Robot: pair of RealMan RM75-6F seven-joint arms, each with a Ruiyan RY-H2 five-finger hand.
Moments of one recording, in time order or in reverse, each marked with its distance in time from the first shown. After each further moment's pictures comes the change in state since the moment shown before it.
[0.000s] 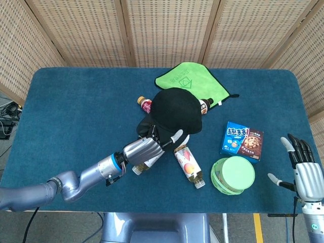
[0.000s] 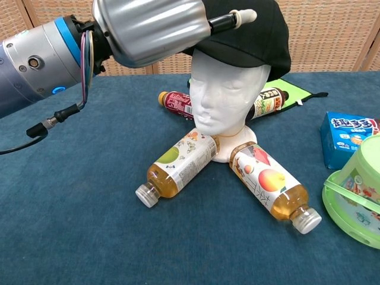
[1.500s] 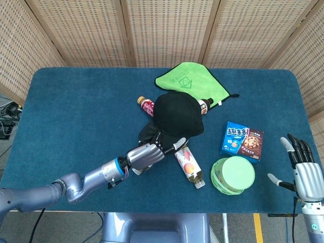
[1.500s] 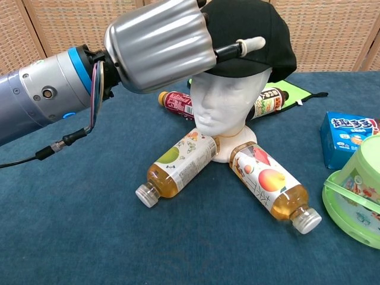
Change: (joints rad) left arm 0.005 -0.071 0.028 0.081 0.050 0.010 -0.007; right arm -0.001 0.001 0.000 -0.005 0.000 0.000 0.000
